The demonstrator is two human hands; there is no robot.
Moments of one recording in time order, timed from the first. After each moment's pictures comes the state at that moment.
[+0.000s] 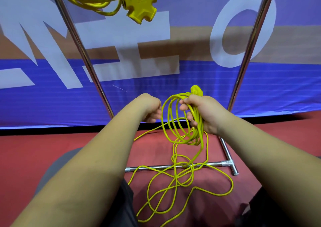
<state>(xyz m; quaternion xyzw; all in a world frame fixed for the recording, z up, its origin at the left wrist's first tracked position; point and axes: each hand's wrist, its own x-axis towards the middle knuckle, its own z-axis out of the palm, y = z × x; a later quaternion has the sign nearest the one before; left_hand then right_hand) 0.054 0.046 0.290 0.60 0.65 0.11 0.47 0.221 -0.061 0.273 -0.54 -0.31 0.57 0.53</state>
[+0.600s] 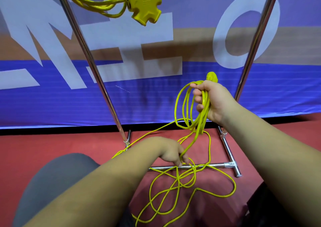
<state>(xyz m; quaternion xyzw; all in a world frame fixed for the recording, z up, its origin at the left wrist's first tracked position) 0.060 -0.018 0.198 0.85 0.30 -0.31 0.32 0.238 -0.044 0.295 -0.49 -0.22 0.56 0.63</state>
